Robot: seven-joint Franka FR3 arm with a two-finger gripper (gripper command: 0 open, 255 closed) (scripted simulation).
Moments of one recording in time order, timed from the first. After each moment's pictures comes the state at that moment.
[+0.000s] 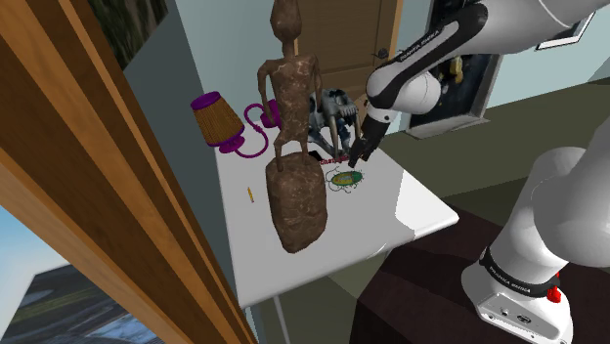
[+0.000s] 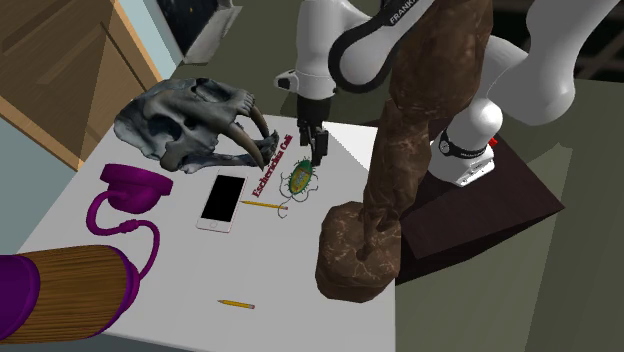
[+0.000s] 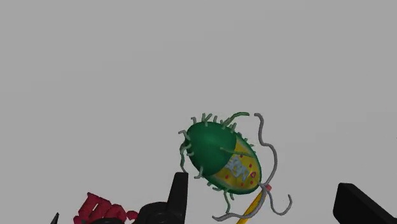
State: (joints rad) arm 0.18 -0.18 -0.39 -2.58 0.43 2.48 -0.55
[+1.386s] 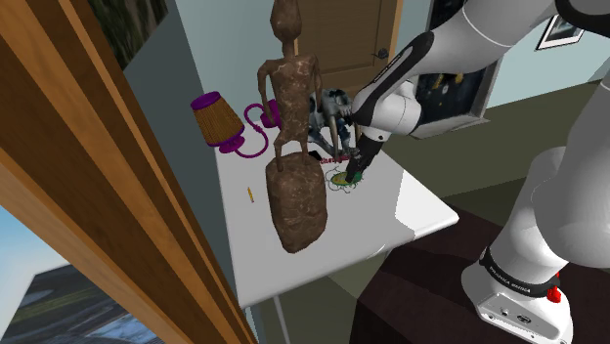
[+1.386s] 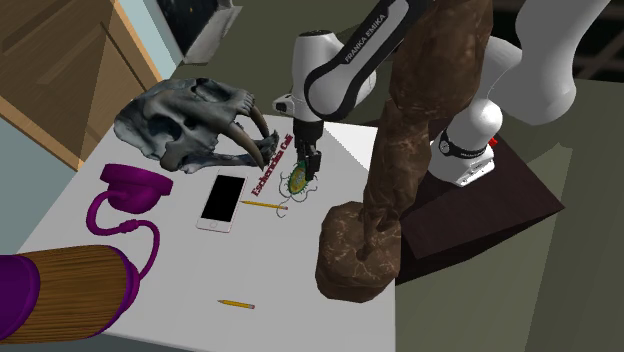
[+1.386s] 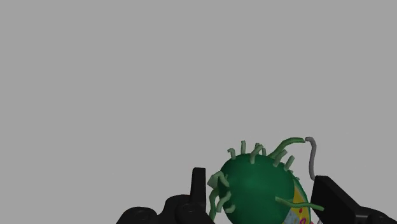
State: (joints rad) arm 0.22 0.04 -0.41 -2.55 0.73 2.59 -0.83
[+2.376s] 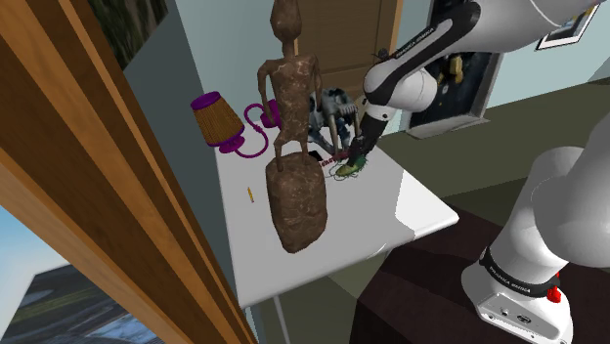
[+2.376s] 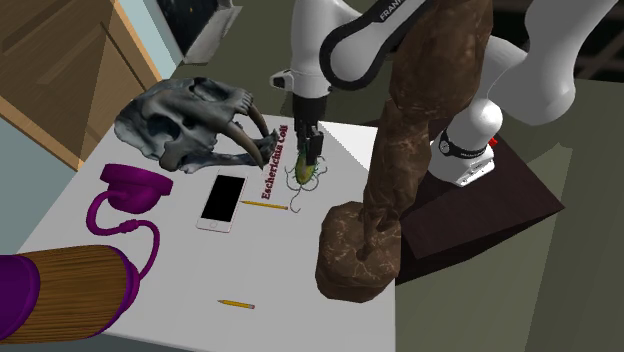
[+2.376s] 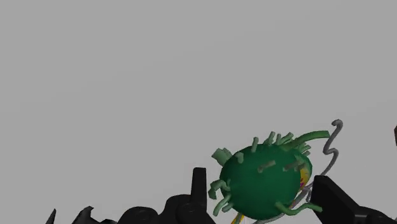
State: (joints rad) arm 0.19 -0.15 -0.41 -2.55 0.46 2.46 -0.59
